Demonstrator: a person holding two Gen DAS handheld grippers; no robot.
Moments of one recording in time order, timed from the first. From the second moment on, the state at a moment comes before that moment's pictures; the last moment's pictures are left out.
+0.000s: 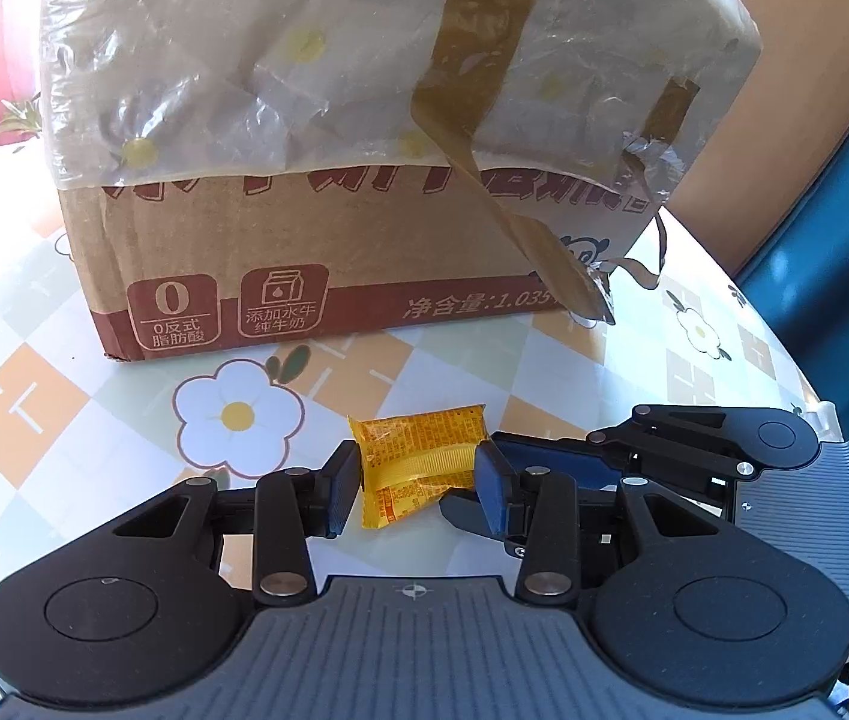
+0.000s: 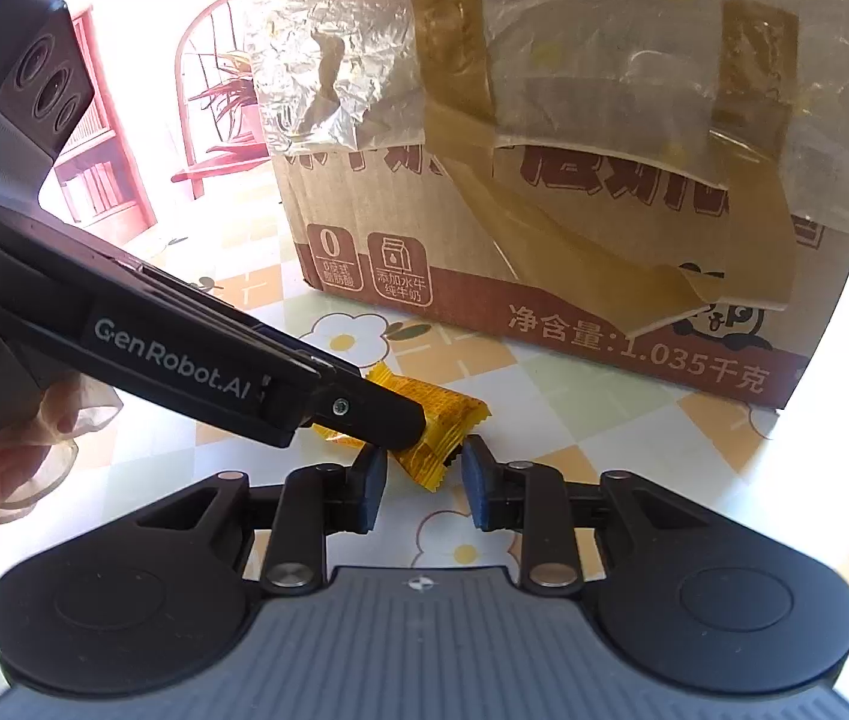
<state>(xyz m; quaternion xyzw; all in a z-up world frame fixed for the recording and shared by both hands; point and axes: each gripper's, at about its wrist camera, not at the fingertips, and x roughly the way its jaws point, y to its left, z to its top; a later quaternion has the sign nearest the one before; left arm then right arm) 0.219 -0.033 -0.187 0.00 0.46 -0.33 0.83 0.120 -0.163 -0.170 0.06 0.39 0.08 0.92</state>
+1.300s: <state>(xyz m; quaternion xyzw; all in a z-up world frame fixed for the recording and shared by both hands) 0.231 -0.079 0.020 0.05 0.28 -0.33 0.90 0.144 -0.214 0.004 0.00 0.20 0.07 0.98</state>
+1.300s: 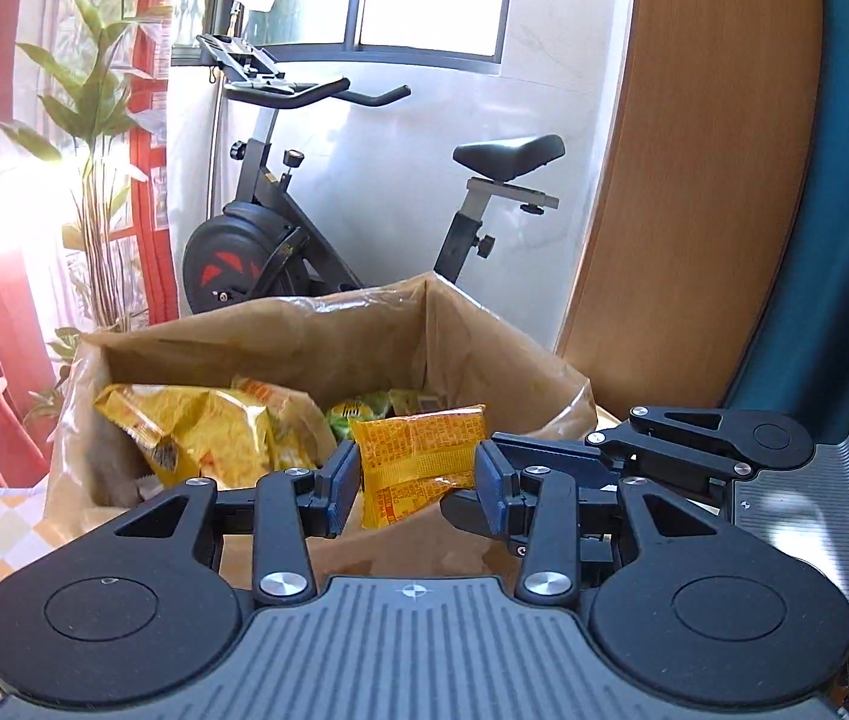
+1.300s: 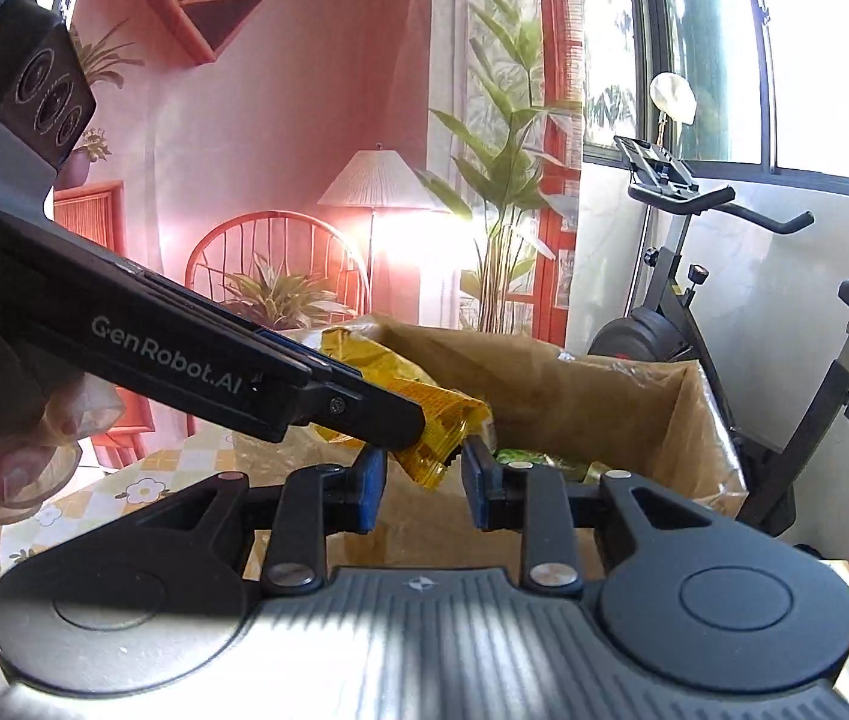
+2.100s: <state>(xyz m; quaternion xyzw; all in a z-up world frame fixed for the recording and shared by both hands) 0.305 -0.105 -0.006 0.03 0.32 -0.25 0.91 0.219 -0.261 -0.017 0.00 0.28 0.00 0.96</state>
